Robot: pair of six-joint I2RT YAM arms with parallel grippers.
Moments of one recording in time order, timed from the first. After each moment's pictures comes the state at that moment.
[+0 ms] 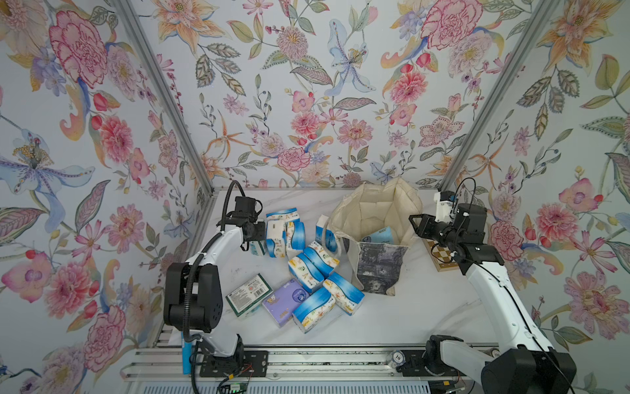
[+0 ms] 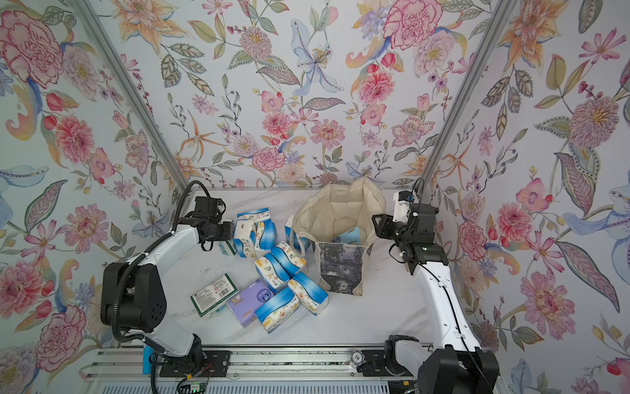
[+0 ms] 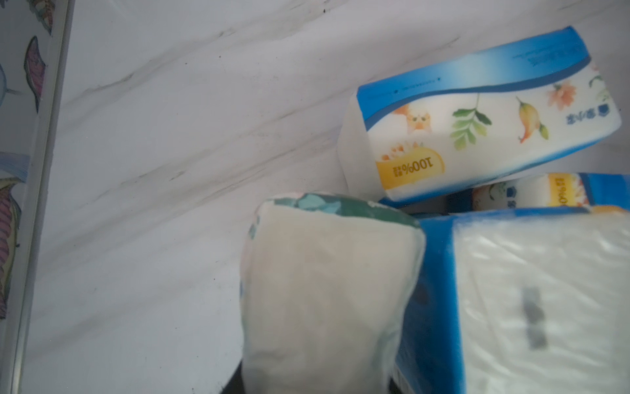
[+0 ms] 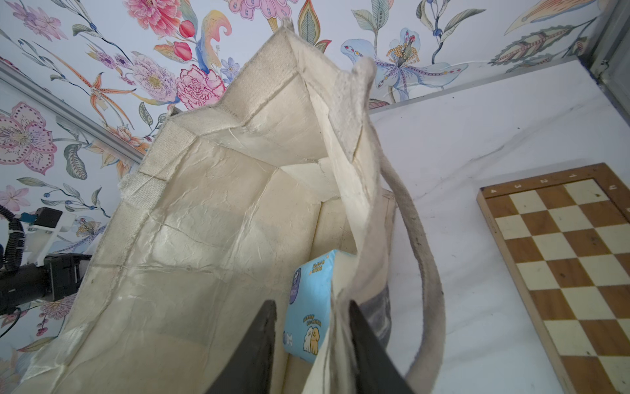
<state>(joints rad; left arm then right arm) -0.09 1.63 1.20 -0.56 -0.07 -0.08 -0.04 1.13 1.00 -0.37 -0.41 0.27</state>
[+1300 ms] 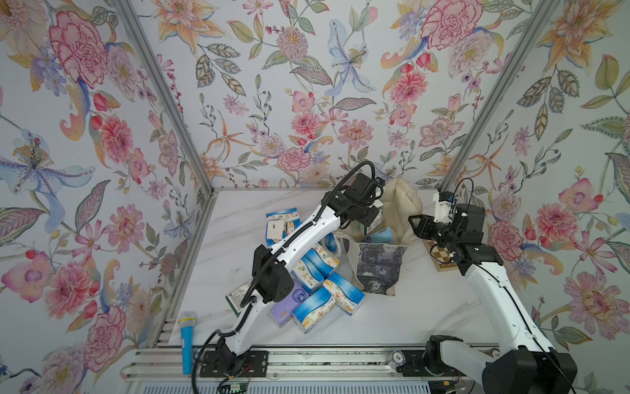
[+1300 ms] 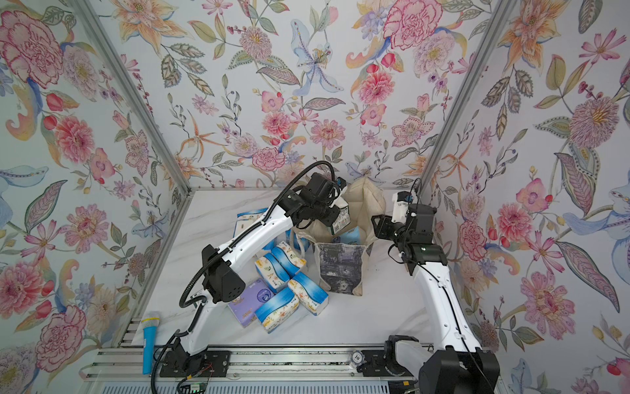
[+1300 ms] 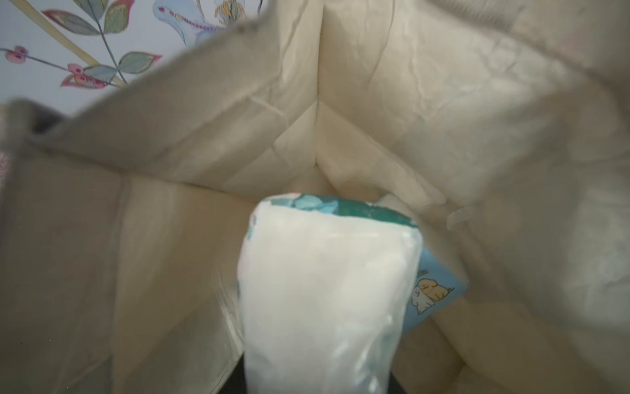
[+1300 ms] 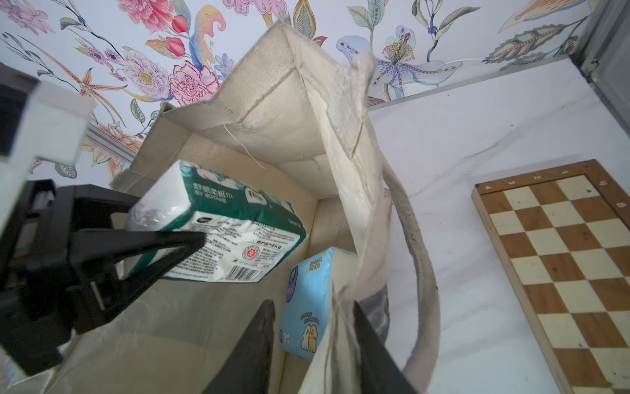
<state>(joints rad) -0.82 2.28 2.40 -0.92 -0.04 -0.01 -0.02 1.13 1.00 -0.38 -0.38 0.27</state>
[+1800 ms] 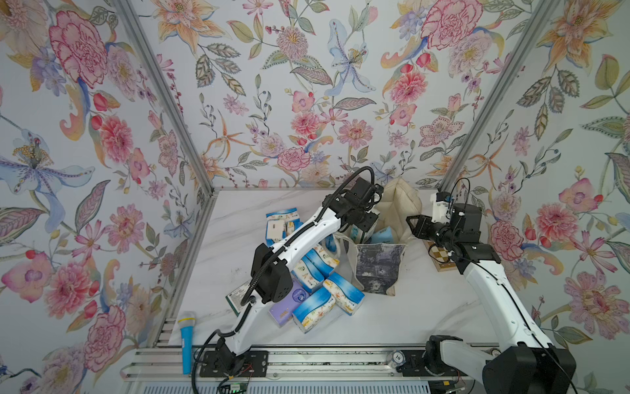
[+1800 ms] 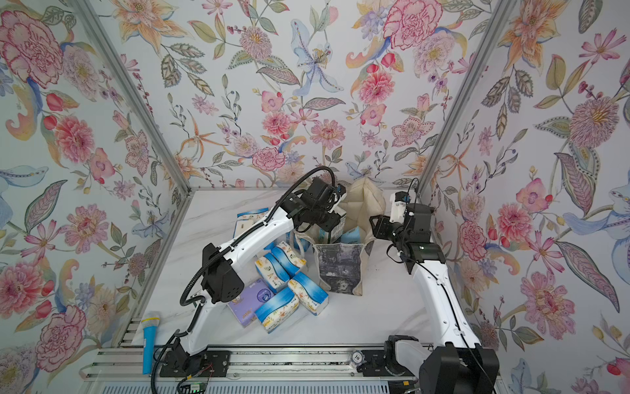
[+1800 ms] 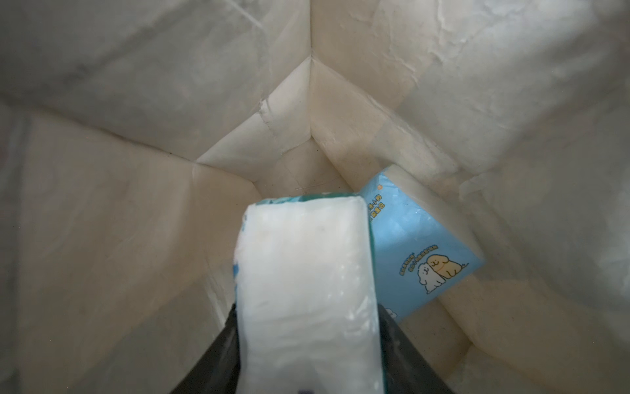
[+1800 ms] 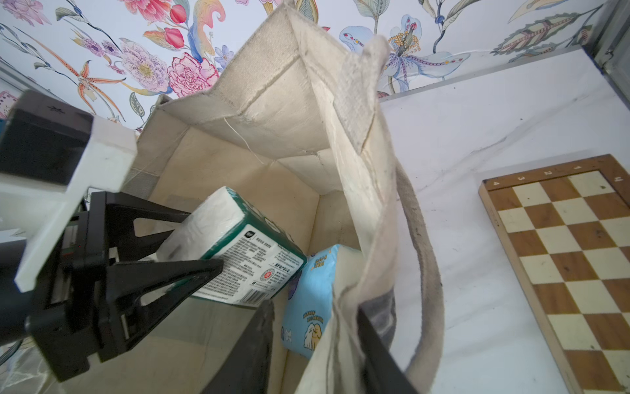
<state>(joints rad) -0.82 2.28 2.37 -0.91 0.00 0.00 -0.01 1.15 1.00 -0.38 -0.38 0.27</state>
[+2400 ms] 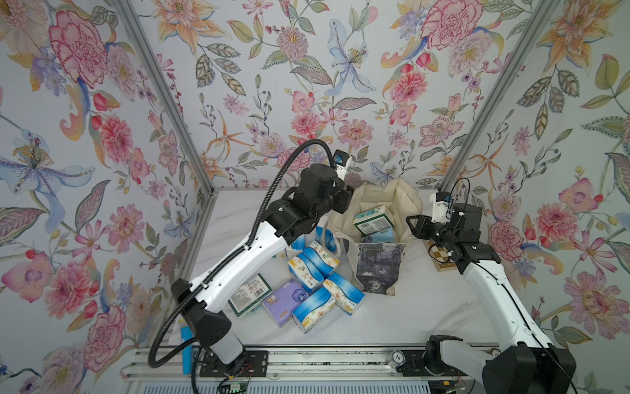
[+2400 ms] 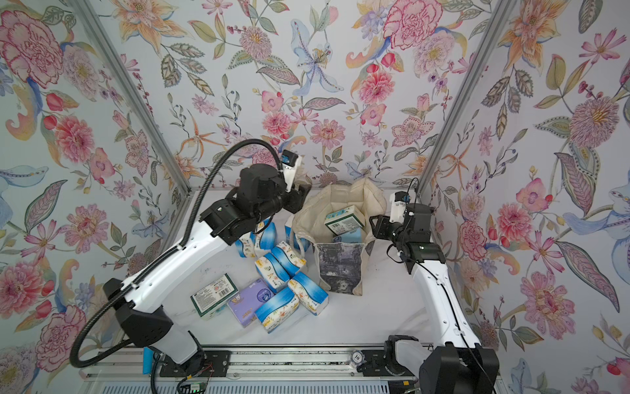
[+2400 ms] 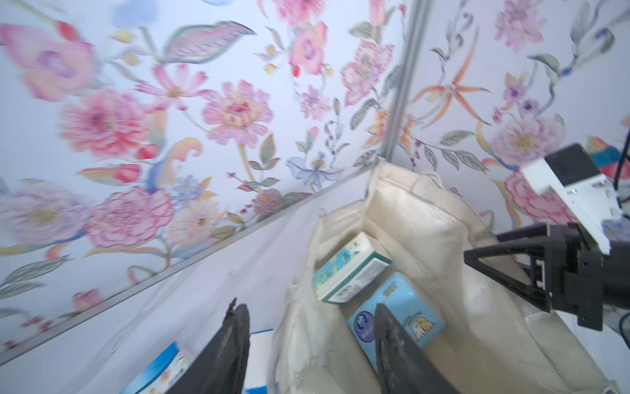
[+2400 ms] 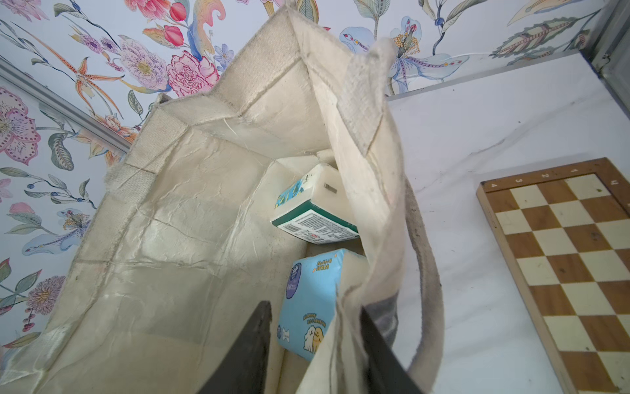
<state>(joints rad) -0.80 1.55 1.80 -0.51 -0.30 -0.07 -0.01 1.15 1.00 -0.38 -0.37 0.25</state>
